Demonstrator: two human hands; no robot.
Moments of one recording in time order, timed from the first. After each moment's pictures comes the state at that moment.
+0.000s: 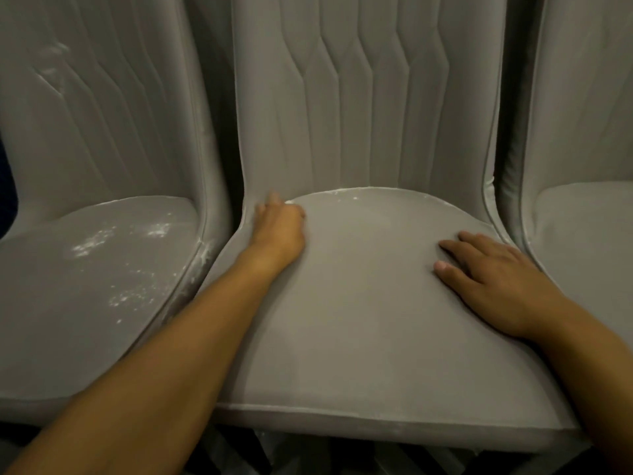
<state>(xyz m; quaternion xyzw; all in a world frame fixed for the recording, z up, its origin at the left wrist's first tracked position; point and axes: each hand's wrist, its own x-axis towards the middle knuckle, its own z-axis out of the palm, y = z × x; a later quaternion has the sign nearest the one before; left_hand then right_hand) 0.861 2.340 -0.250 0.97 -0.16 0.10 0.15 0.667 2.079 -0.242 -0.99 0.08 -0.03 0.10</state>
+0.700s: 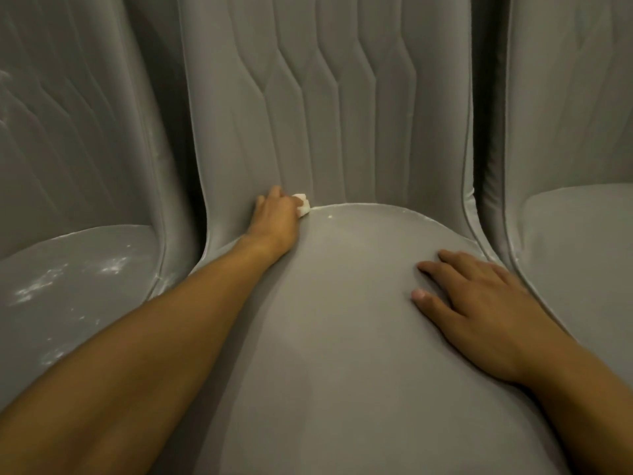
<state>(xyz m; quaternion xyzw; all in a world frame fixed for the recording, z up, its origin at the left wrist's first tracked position) 0.928 2.284 -0.245 0.96 -0.22 0.11 0.17 0.668 2.075 -0.247 -0.99 0.08 -0.03 0.11</state>
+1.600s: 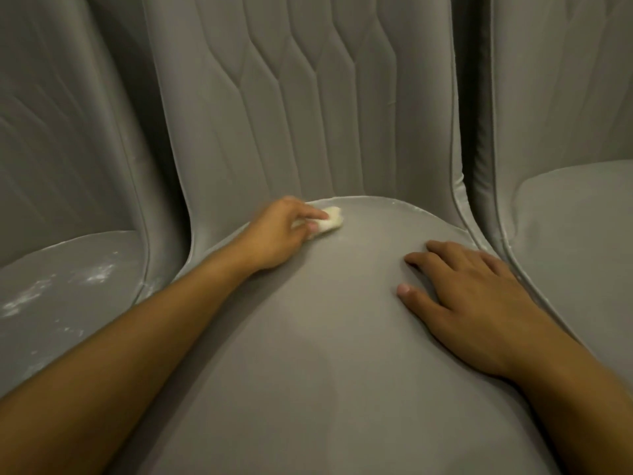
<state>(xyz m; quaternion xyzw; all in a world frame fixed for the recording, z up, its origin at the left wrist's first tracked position) 0.885 2.283 -0.231 0.90 -0.36 0.05 0.24 0.669 2.075 -0.245 -0.99 0.08 -0.04 0.13</state>
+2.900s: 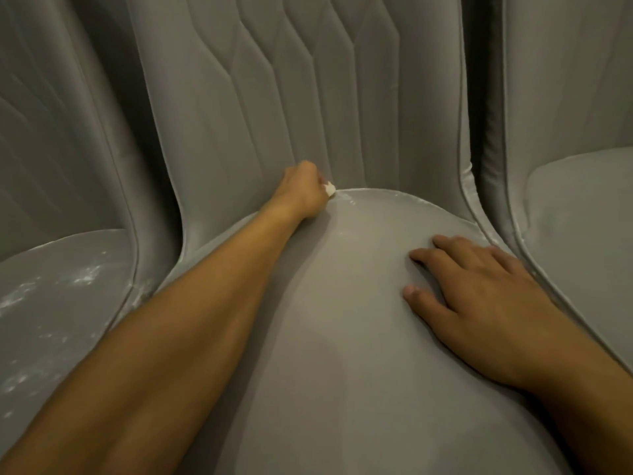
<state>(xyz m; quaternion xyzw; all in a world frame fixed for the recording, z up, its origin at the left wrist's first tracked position) 0.931 2.212 -0.222 0.95 -0.20 0.01 0.25 0.672 2.077 -0.250 -0.99 0.08 -0.03 0.10</state>
